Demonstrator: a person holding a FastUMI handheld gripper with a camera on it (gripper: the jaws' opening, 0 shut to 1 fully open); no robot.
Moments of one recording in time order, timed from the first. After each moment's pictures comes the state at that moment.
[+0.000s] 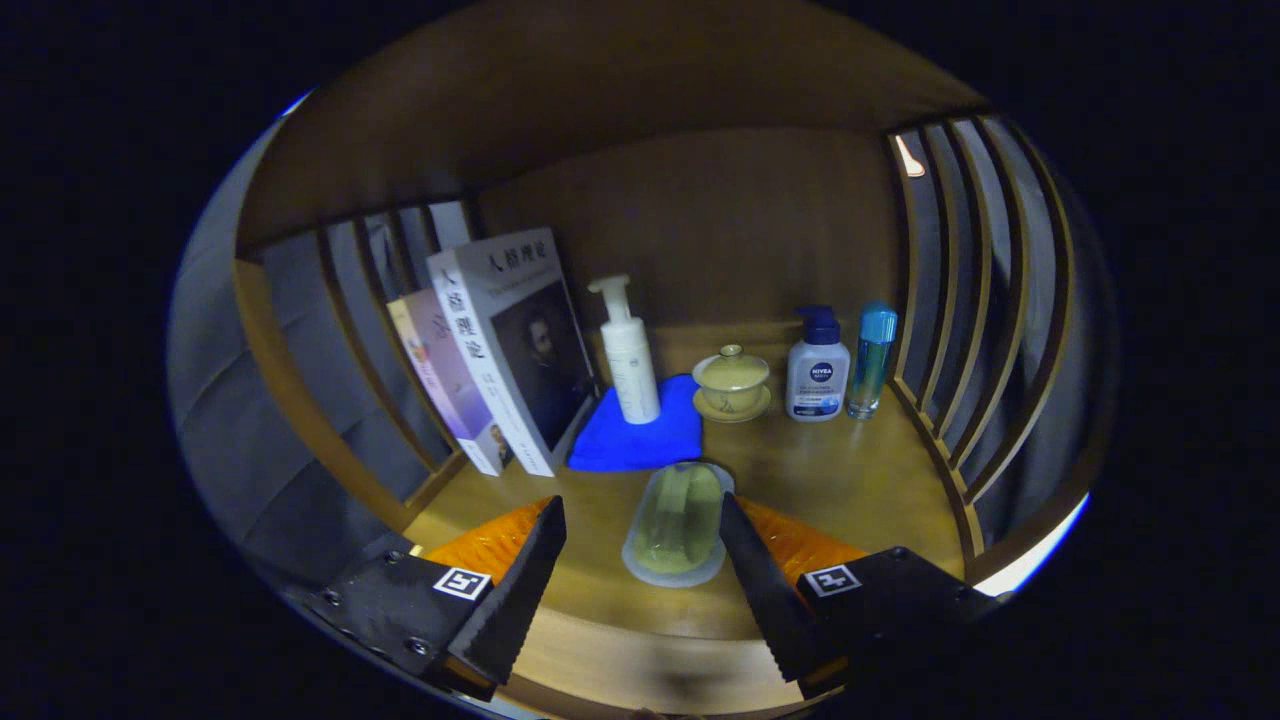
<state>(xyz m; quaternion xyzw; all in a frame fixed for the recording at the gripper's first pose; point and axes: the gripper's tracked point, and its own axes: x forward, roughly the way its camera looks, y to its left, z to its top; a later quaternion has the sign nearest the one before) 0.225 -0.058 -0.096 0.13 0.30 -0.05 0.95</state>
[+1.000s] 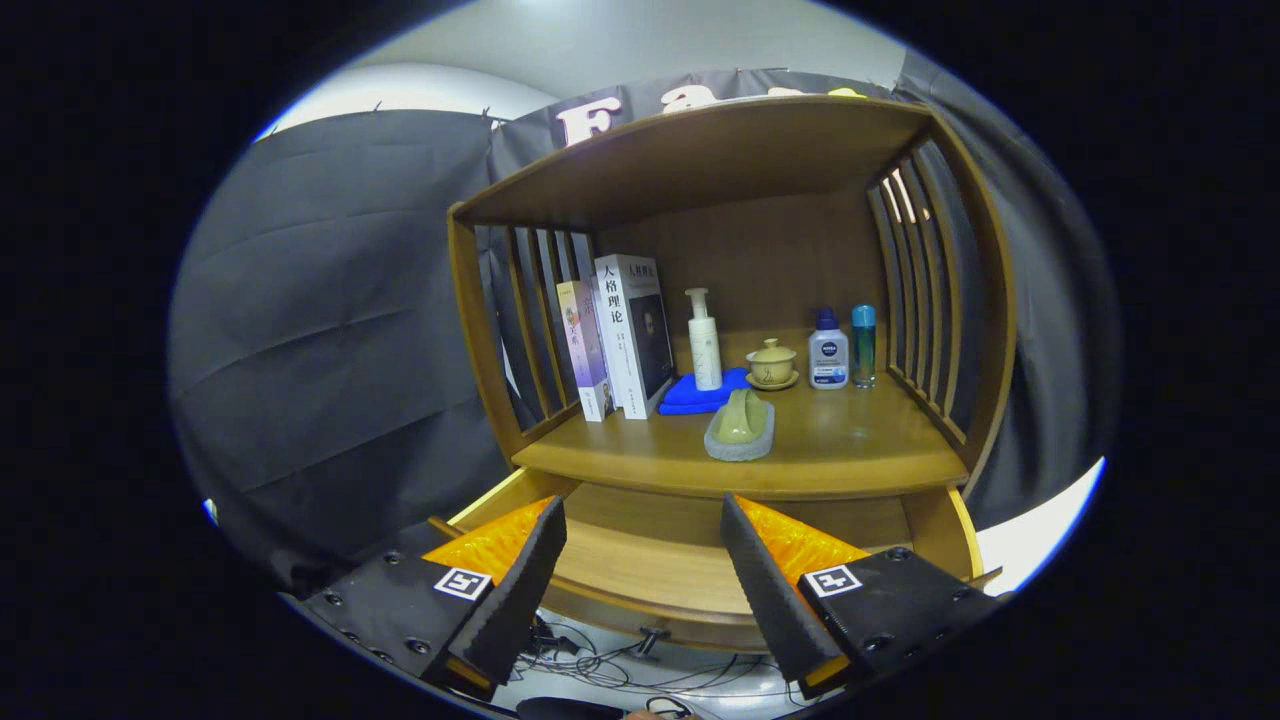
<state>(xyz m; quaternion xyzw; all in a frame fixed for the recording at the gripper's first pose) 0.045 0.024 -0.097 0.10 0.18 0.00 0.98</state>
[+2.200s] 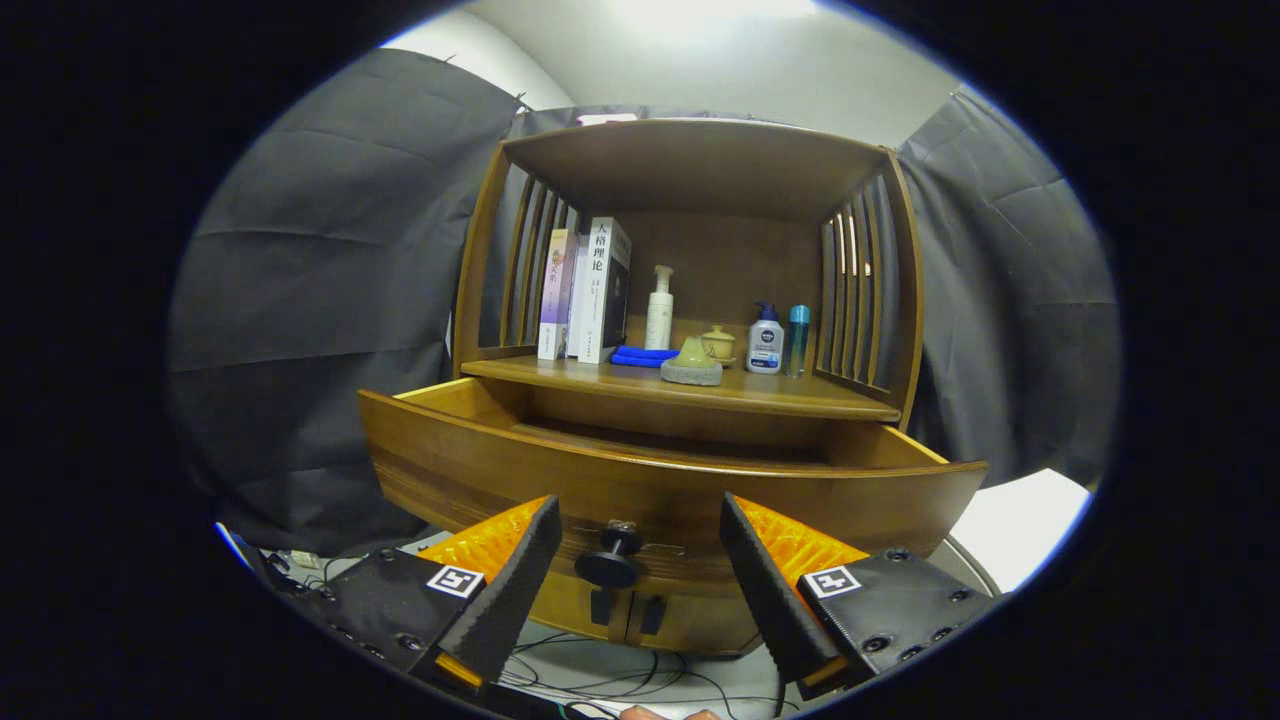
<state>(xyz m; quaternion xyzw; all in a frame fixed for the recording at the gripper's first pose) -0.017 0.040 -0.213 -0.03 0.14 -0.11 0.98</state>
